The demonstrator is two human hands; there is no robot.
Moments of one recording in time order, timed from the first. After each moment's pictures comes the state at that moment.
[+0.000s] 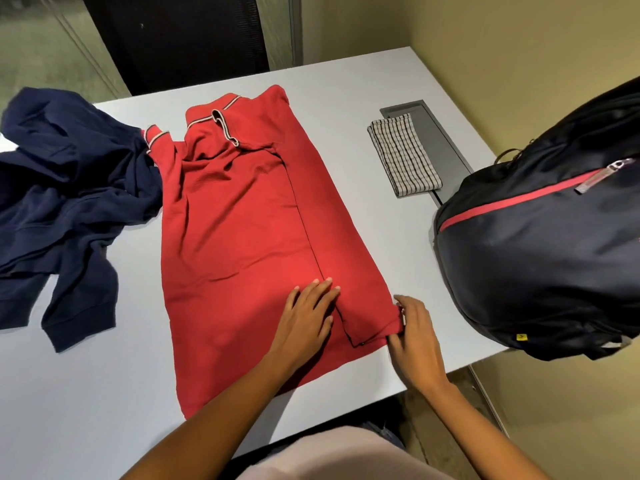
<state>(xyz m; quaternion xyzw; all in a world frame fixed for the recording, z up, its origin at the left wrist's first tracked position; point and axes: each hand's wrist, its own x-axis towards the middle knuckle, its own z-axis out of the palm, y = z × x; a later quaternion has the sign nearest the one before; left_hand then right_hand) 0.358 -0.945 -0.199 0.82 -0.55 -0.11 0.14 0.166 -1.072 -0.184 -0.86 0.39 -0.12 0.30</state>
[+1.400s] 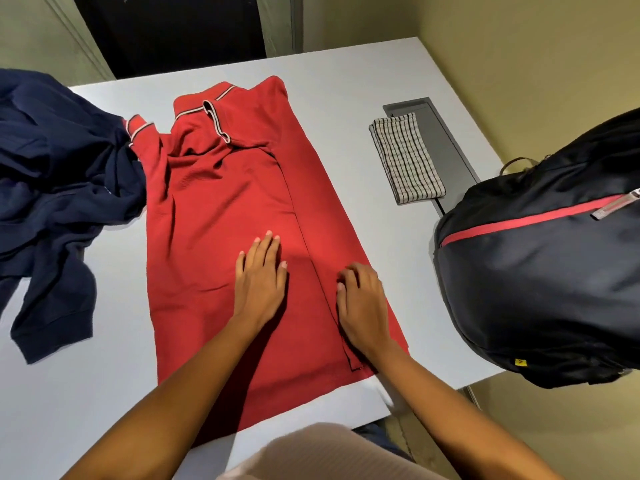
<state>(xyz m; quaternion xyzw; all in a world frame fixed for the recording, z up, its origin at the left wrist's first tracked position) 0.444 -0.981 -0.194 0.90 -0.39 -0.06 0.18 0.274 -1.095 -0.193 -0.91 0.32 -0.17 0.17</state>
